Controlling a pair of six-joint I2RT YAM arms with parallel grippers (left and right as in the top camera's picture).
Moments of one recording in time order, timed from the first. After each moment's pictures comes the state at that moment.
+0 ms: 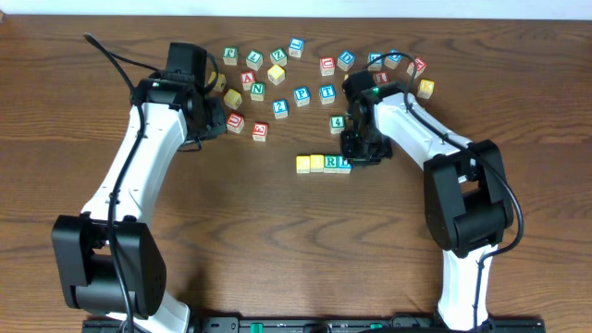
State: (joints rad) left arm -0.11 1.74 1.42 -0.94 -0.03 -0.35; right arm 0.37 2.15 1.58 -1.03 -0.08 0.33
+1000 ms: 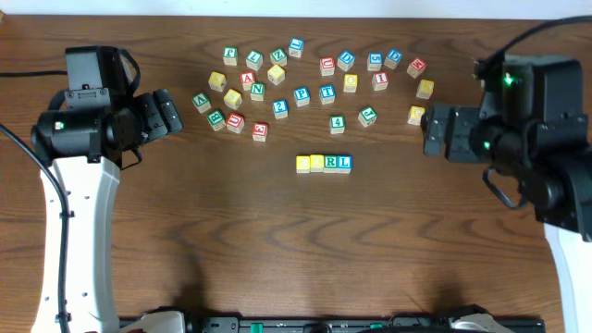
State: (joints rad) left arm 0.09 1.41 1.49 -1.10 -0.04 -0.29; right arm 0.22 1.29 1.75 -1.33 0.04 0.25
